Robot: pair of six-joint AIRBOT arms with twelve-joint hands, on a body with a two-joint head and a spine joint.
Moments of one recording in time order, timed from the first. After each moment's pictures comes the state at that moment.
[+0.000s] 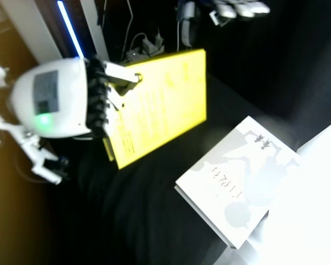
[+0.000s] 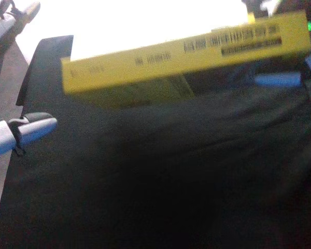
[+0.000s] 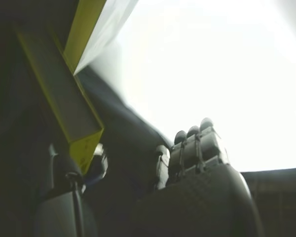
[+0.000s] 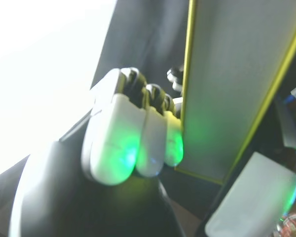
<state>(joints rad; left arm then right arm) 1.01 -0.70 0.71 -0.36 -1.49 1.54 -0.41 -0.96 1.28 -0.36 1.02 -0.26</state>
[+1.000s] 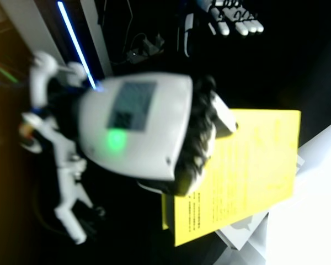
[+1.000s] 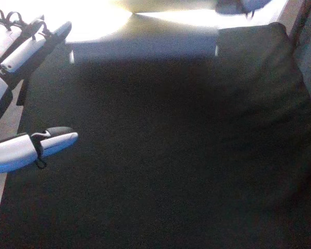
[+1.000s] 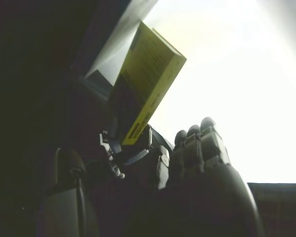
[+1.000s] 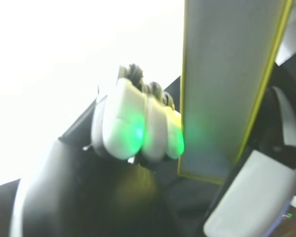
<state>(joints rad) 1.00 -0.78 0.77 -0.31 -1.46 1.48 -0.19 -1.26 1.57 -0.27 0.54 -0.66</state>
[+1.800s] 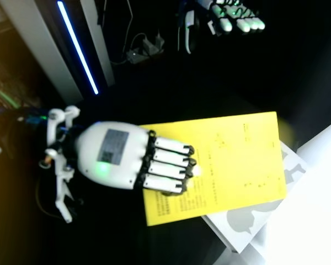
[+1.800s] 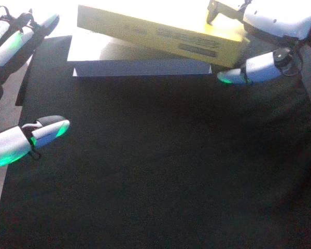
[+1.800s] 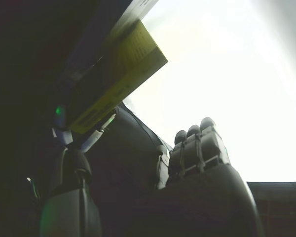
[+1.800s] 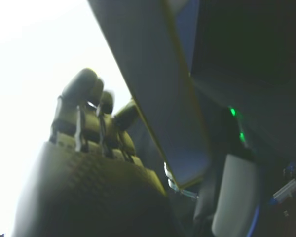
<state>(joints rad) 1.01 -0.78 0.76 -0.35 -1.50 1.47 -0.40 -1.21 1.49 -0.31 0.52 -0.60</state>
